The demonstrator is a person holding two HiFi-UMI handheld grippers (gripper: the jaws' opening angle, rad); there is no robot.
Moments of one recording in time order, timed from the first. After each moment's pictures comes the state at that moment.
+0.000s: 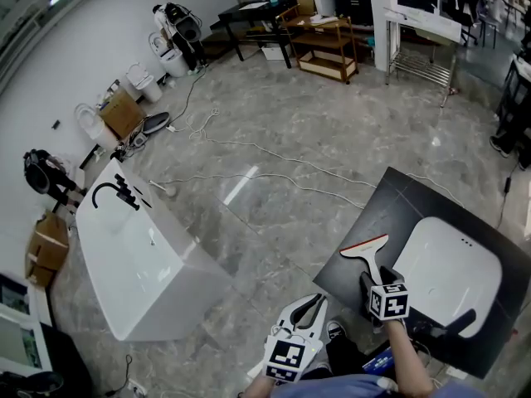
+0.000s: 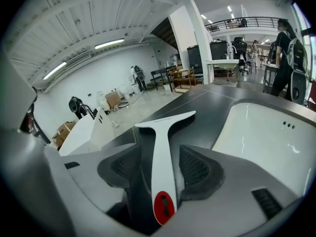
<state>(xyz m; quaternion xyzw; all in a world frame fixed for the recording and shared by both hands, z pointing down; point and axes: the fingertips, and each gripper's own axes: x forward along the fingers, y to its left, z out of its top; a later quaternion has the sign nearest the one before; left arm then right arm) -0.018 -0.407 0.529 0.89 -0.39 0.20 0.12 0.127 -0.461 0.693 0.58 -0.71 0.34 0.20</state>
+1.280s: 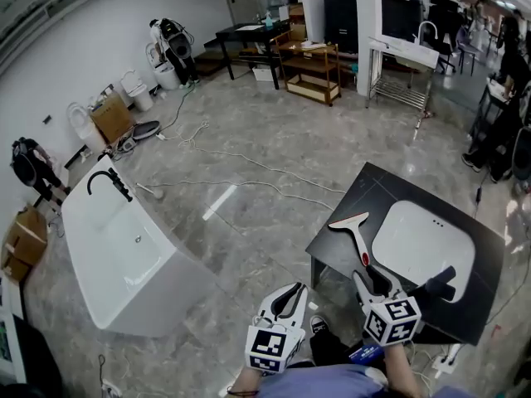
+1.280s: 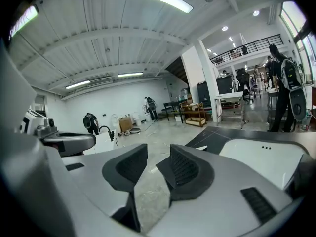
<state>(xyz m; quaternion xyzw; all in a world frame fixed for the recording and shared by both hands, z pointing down) -0.084 -0.292 0.473 0.90 -0.41 0.13 0.08 0.057 -0.304 0.497 0.59 -0.78 0.21 0.08</state>
